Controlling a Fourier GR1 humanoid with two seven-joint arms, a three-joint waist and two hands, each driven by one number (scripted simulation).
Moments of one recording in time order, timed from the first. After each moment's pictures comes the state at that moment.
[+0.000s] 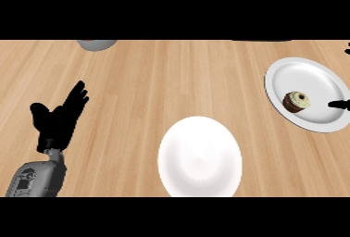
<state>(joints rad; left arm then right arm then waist) -0.20 0.20 0.09 -1.38 0.02 -0.01 0.16 -0.78 -0.72 -0.28 -0.31 0.31 0.31 -0.93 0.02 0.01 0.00</state>
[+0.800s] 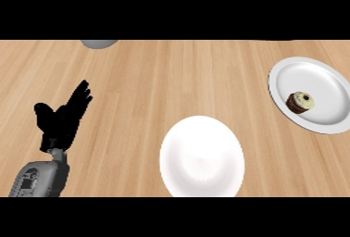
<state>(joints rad) -0.20 0.18 0.08 -1.39 0.01 -0.01 0.16 -0.77 -0.82 -0.30 -0.26 0.19 0.57 -0.74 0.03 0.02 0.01</state>
